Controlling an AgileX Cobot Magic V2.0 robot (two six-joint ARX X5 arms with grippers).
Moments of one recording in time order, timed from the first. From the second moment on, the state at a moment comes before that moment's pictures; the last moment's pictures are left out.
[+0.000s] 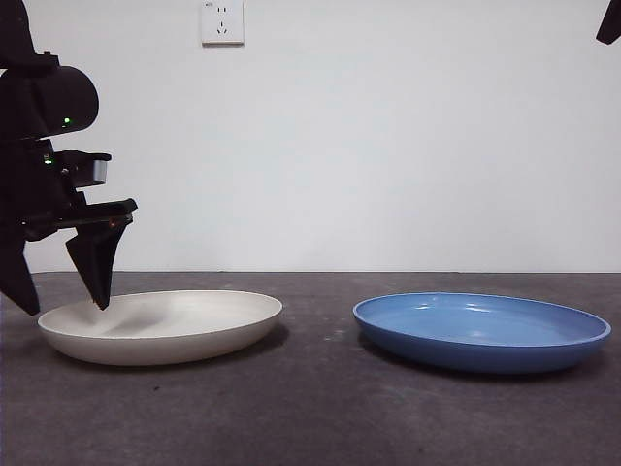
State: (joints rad) left arm -0.17 1.74 1.15 -0.59 0.07 -0.04; right arm 0.11 0.86 0.95 -0.98 -0.47 -0.04
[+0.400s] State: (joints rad) left arm -0.17 1.77 1.15 -0.65 0.07 -0.04; right arm 0.11 0.86 0.95 -0.98 -0.47 -0.04
